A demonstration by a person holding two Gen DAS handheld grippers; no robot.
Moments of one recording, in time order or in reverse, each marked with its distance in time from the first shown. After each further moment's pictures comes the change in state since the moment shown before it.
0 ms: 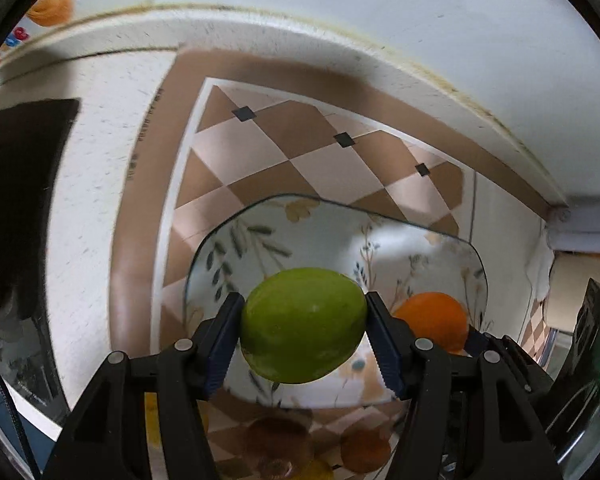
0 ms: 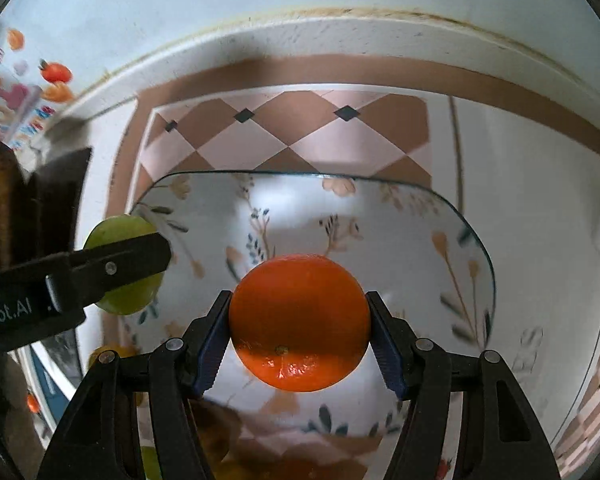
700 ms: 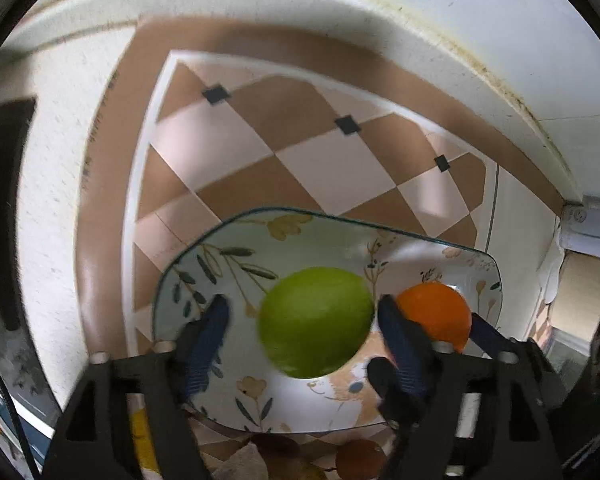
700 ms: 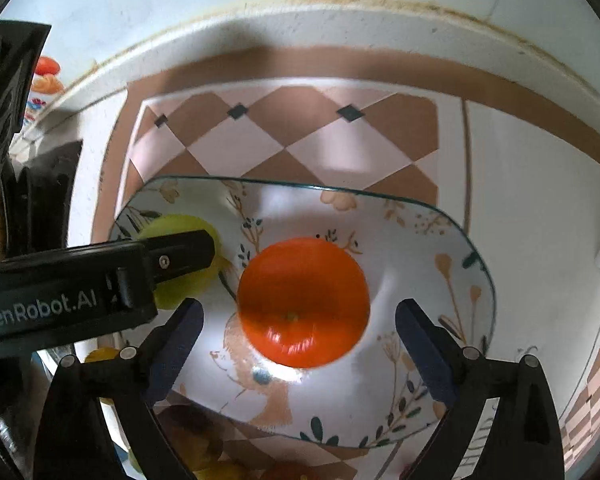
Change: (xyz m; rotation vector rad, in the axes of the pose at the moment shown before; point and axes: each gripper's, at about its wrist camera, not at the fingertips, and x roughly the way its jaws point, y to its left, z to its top) left arm 0.034 -0.009 0.021 0.023 0.089 0.020; right arm -0.010 -0.018 0.009 -0.004 0.044 -0.005
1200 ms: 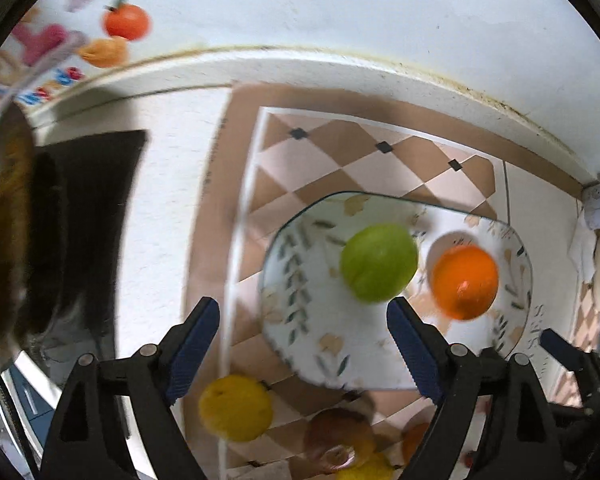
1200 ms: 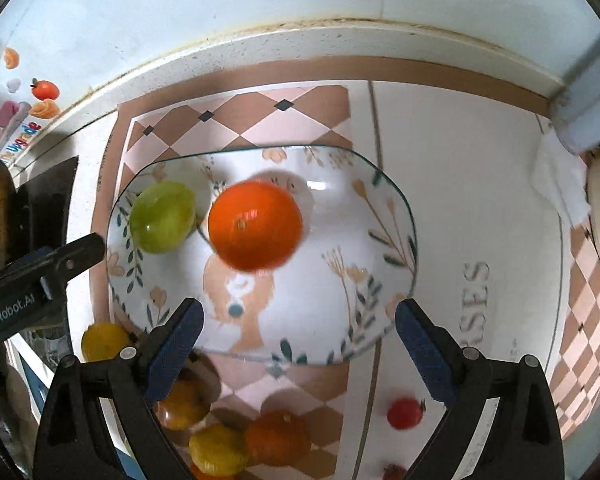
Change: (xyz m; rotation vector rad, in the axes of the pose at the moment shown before) left arm -0.061 0.010 -0.079 0.059 -0.264 0.227; right arm -0.063 -0.022 -0.076 0.117 -0.106 -0.085
